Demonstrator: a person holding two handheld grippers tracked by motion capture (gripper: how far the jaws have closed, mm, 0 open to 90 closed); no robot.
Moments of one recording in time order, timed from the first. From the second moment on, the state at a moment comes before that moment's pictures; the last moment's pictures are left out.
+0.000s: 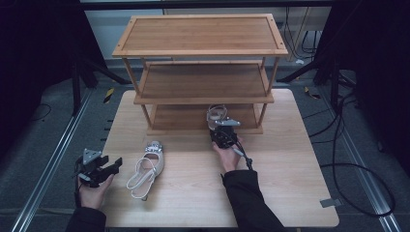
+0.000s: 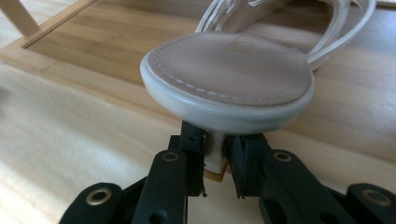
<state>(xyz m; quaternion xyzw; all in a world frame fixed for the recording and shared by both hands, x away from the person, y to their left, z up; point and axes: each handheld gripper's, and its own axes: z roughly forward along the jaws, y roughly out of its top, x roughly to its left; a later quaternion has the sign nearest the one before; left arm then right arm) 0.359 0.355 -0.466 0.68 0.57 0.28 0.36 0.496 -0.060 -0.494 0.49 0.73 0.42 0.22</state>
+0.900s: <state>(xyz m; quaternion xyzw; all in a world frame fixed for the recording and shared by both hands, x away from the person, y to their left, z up) 0.348 0.347 -0.450 0.67 0.55 0.28 0.41 0.473 -0.063 -0.488 0.46 0.75 0.40 0.24</state>
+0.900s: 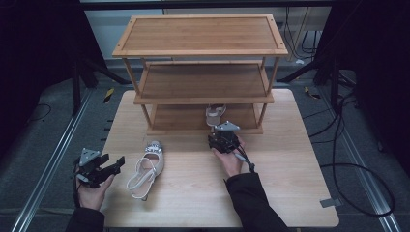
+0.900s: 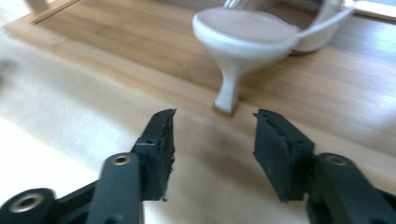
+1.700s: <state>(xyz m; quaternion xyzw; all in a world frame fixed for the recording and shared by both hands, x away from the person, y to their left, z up) 0.305 0.282 -0.432 0.71 0.49 0.26 0.43 0.372 -0.188 -0.466 0.48 0.74 0.41 0.23</state>
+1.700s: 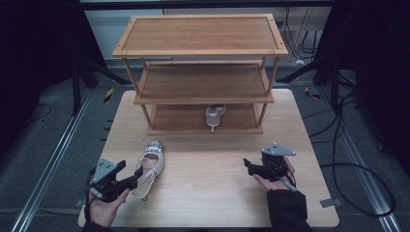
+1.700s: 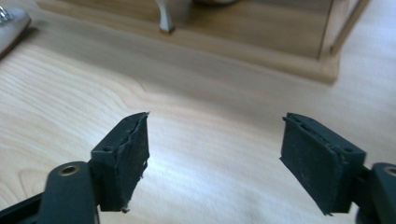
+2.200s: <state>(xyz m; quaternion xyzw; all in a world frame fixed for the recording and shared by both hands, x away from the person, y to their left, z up) 0.309 0.253 -0.463 0.76 0.50 0.22 0.36 0.367 -0.186 -0.475 0.47 0.76 0.38 0.23</state>
